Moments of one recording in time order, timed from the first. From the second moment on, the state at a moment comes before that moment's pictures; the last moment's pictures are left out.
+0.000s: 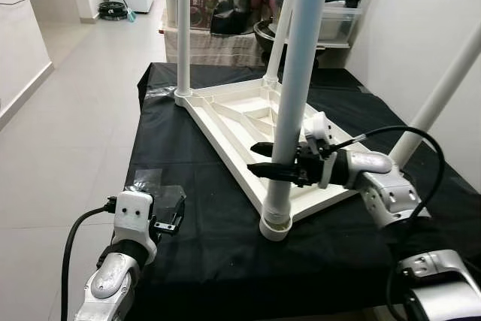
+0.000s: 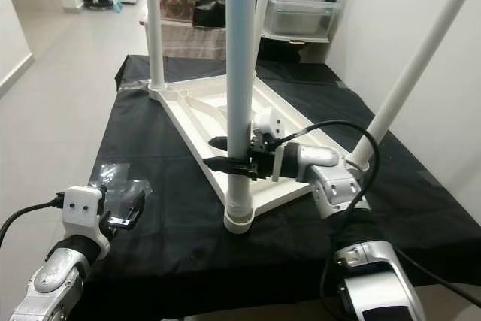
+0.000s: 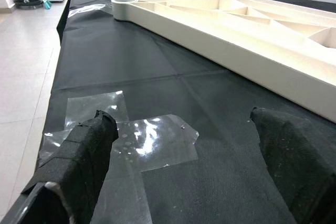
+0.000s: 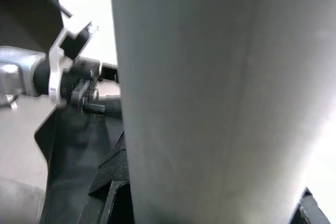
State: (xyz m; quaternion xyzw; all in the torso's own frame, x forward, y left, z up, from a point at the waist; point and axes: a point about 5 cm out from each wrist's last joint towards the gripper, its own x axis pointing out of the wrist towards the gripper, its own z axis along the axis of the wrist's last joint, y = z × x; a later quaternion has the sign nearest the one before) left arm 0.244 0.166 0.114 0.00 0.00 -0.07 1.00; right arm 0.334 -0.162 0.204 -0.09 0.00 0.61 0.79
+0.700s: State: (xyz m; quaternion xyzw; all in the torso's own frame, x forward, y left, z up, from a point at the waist) left arm 0.246 0.162 0.116 0.00 0.00 -0.07 1.00; right arm 0.319 -0.134 0.194 -0.12 -0.02 0.64 0.76
